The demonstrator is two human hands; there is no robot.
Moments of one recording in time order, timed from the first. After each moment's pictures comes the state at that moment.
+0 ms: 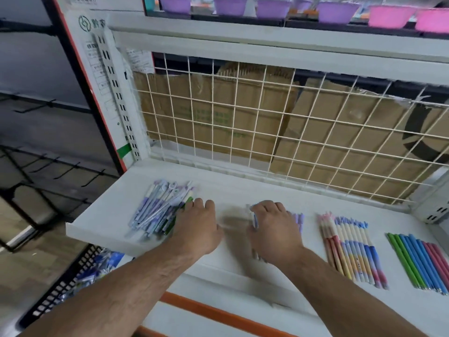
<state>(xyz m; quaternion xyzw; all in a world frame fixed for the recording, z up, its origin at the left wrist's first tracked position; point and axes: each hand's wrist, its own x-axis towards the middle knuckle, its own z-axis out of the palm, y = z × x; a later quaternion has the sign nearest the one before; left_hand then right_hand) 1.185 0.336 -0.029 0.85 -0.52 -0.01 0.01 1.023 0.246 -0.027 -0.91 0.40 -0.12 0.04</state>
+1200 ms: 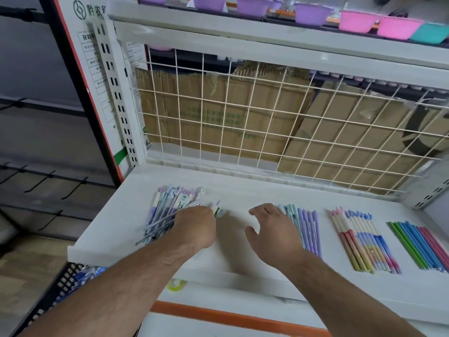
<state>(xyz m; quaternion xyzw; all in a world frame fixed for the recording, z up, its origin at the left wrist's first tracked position) 1.266 0.334 -0.030 0.82 -0.57 -0.08 -0.08 1.085 0.286 -0.023 -0.87 0.47 -0.11 0.09</state>
